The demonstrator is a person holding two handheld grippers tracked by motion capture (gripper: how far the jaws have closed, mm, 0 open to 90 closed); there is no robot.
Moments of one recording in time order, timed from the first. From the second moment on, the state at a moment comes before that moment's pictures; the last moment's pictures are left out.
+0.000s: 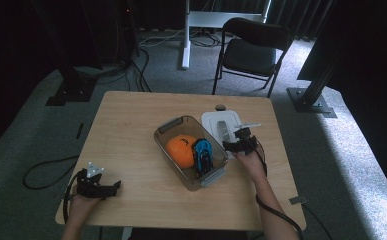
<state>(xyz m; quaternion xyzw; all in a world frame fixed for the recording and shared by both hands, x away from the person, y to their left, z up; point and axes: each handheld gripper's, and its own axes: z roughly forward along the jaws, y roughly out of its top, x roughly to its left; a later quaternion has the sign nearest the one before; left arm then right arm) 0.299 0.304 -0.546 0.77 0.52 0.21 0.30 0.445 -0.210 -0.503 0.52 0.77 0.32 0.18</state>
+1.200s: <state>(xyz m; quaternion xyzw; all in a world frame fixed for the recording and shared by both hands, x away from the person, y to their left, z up) 0.296 0.304 -0.546 0.77 0.52 0.21 0.30 0.478 -0.192 -0.521 0.55 0.76 0.29 0.18</state>
